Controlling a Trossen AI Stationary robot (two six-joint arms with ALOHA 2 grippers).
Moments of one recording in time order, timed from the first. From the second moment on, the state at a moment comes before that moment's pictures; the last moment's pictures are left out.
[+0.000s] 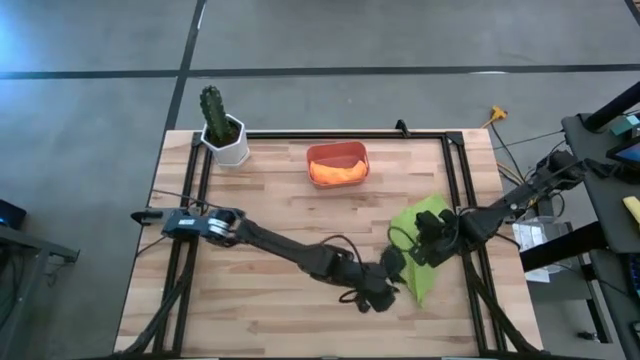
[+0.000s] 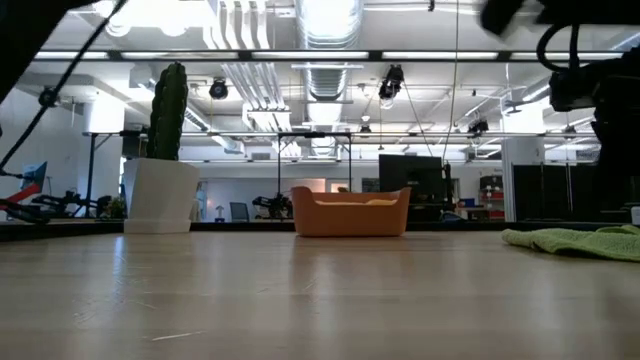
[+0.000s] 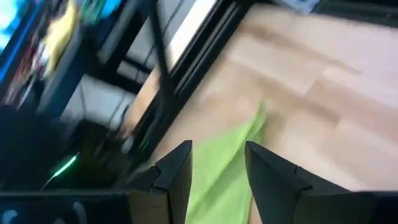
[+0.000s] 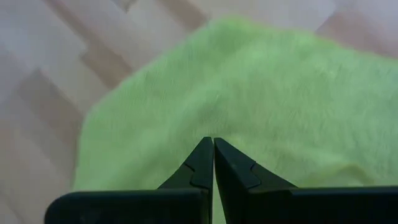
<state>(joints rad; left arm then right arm) -0.33 2.35 2.13 -0.28 -0.20 0.77 0.55 1.07 0.54 -0.86 0.39 1.29</state>
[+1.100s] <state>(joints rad) -0.30 1.39 0.92 0.34 -0.38 0.58 0.64 1.32 0.60 -0.99 0.35 1.13</state>
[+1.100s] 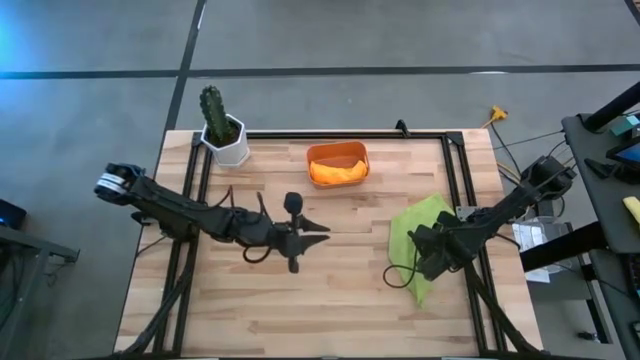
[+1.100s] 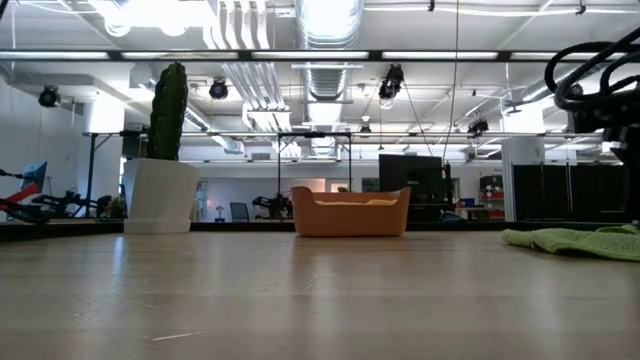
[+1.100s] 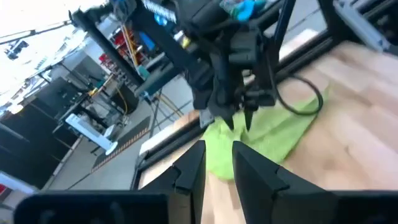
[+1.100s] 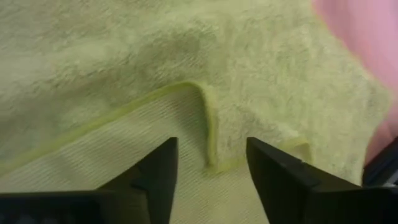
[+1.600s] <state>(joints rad) -0.30 1.33 0.86 0.39 -0.38 0.58 0.59 1.37 0.54 -1.03 0.37 1.14</state>
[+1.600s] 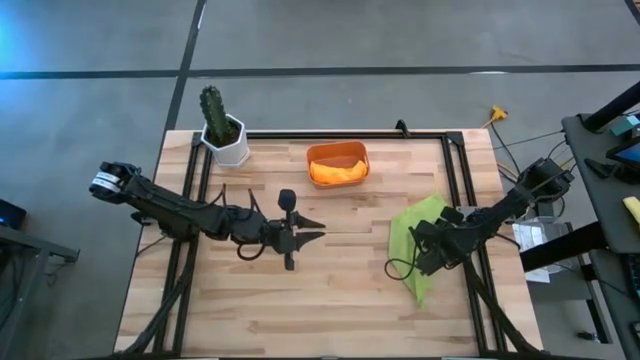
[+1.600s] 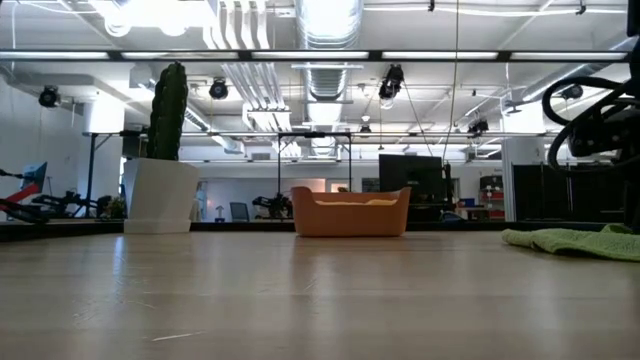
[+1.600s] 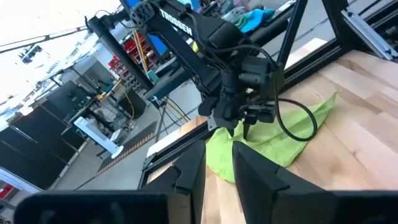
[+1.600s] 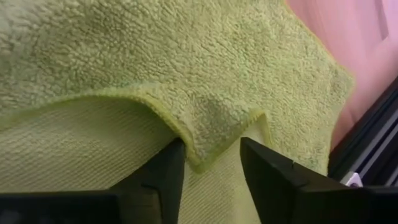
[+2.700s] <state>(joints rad) -0.29 1.35 0.86 0.39 -0.50 0.48 0.59 1.36 0.87 -1.31 0.57 0.90</state>
